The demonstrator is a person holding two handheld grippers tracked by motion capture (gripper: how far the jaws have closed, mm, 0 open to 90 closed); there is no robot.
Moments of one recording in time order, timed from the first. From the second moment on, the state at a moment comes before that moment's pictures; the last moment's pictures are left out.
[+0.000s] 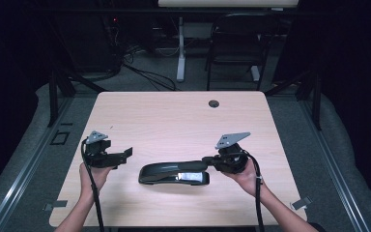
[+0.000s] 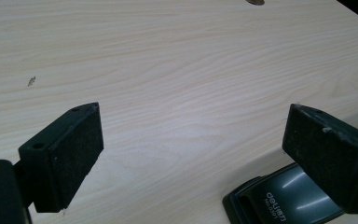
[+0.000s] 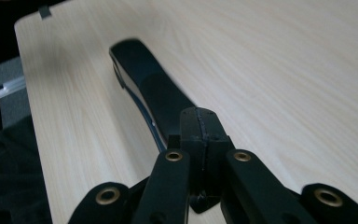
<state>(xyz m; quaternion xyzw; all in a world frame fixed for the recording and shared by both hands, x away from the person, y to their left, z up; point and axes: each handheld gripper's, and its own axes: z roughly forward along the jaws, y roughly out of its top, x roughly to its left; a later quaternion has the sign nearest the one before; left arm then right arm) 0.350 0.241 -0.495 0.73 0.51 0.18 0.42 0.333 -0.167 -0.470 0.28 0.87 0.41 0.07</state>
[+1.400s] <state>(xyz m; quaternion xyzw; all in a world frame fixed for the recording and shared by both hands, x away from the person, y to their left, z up) 0.353 0.242 -0.496 0.74 0.50 0.18 0.41 0.340 -0.173 -0.471 0.29 0.87 0.38 0.09</state>
